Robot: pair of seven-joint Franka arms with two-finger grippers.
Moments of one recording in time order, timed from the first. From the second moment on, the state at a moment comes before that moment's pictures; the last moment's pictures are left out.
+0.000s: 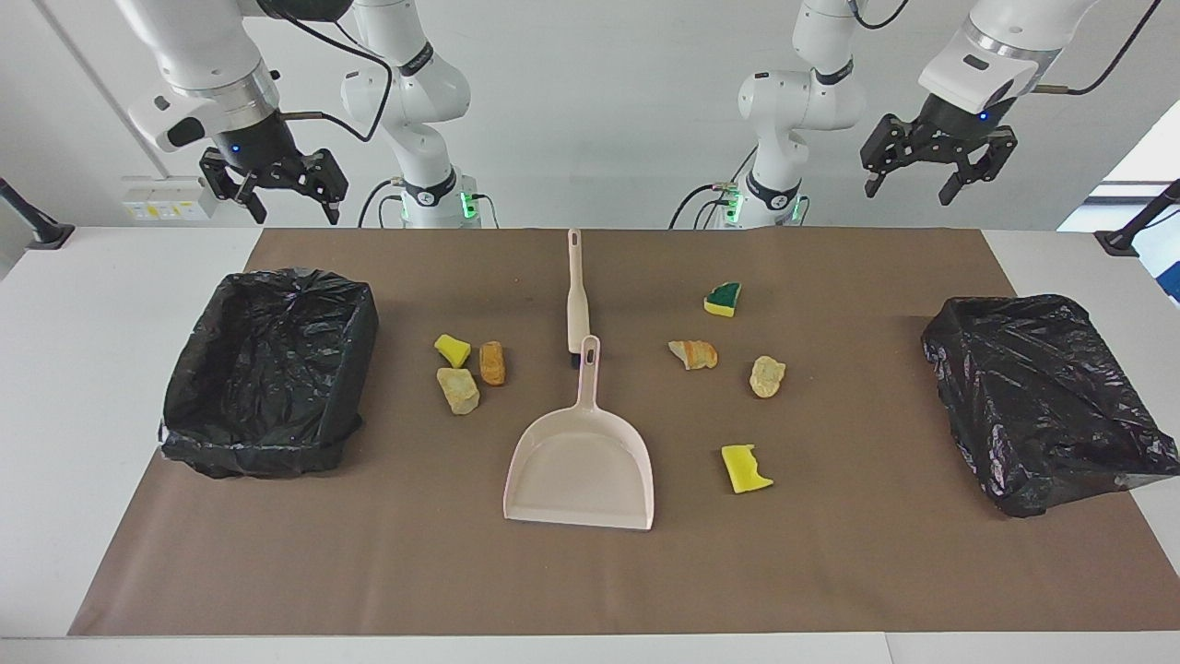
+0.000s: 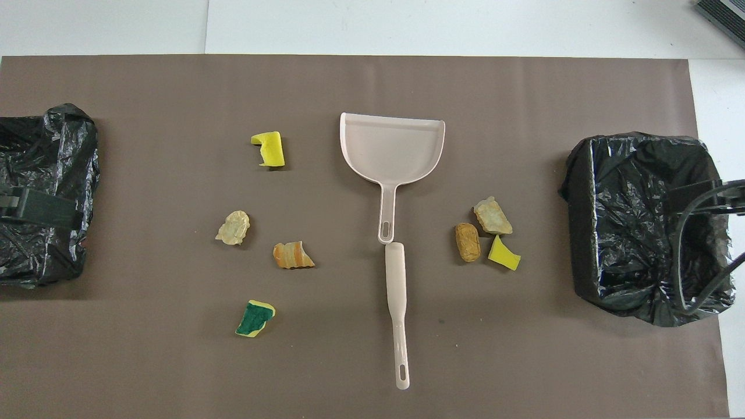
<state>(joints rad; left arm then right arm) -0.20 -0.02 0.02 -1.41 -0.03 1.36 0.01 0.07 -0.05 -0.08 -1.57 -0.03 1.45 0.00</state>
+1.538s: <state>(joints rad) -0.95 0.10 0.00 -2.06 -0.03 2.20 -0.69 0.37 0.52 -0.01 -1.26 0.10 1.64 0.48</state>
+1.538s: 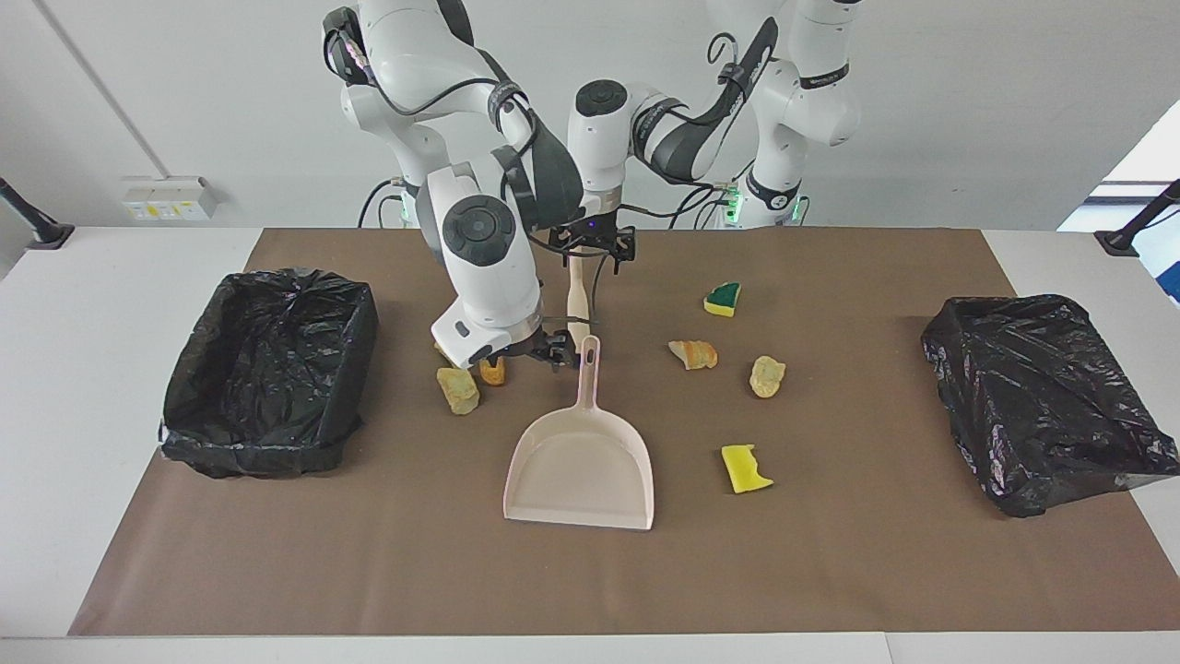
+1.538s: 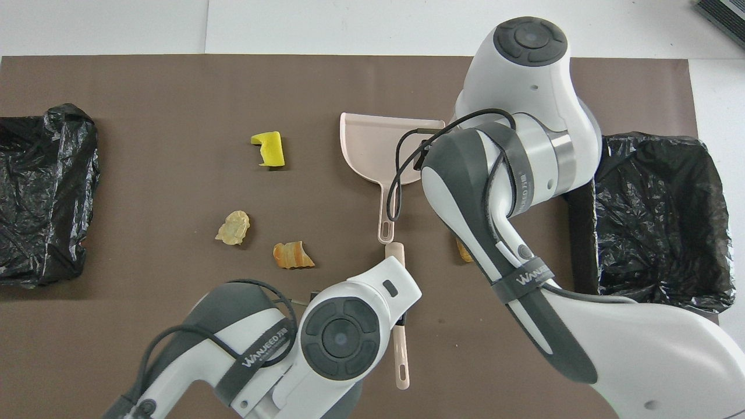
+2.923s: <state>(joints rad) -1.02 0.07 0.03 -2.10 -0.03 1.99 -0.72 0.48 0.58 -0.01 -1.38 0.19 1.79 0.52</state>
